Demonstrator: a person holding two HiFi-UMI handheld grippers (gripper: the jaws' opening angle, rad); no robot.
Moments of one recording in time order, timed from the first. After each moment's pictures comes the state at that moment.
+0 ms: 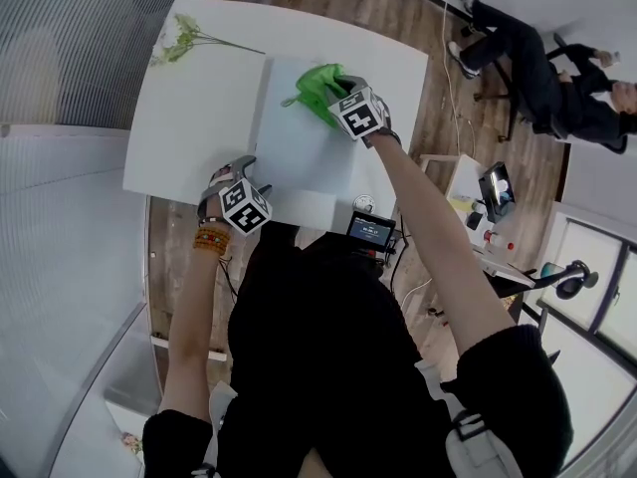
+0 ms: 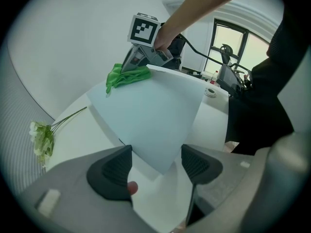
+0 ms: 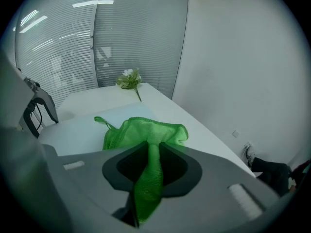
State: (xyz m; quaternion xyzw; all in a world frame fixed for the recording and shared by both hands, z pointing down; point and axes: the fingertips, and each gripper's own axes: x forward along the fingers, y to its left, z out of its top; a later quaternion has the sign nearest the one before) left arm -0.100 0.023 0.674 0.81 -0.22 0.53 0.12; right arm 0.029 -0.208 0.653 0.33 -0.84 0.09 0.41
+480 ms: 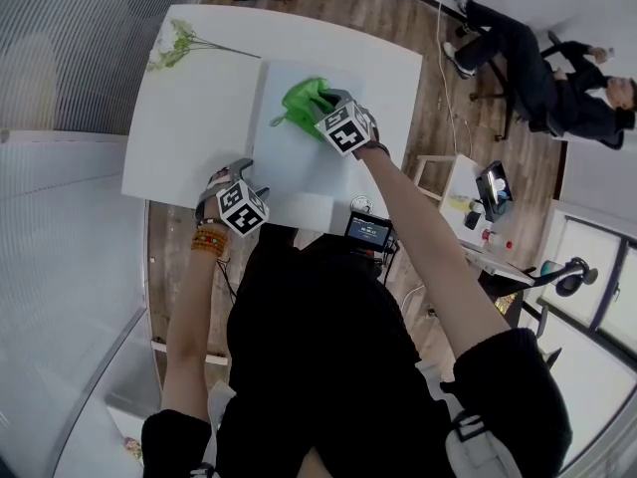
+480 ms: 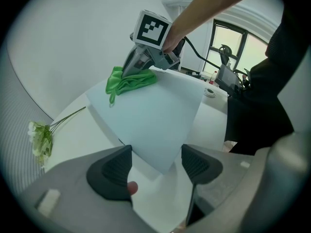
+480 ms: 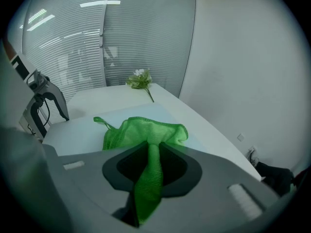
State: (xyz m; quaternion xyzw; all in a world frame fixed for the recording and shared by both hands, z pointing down) left arm -0.101 0.022 0.675 0.81 -0.21 0.53 0.12; right arm 0.005 -0.174 0.656 0.30 -0.86 0.08 0.42
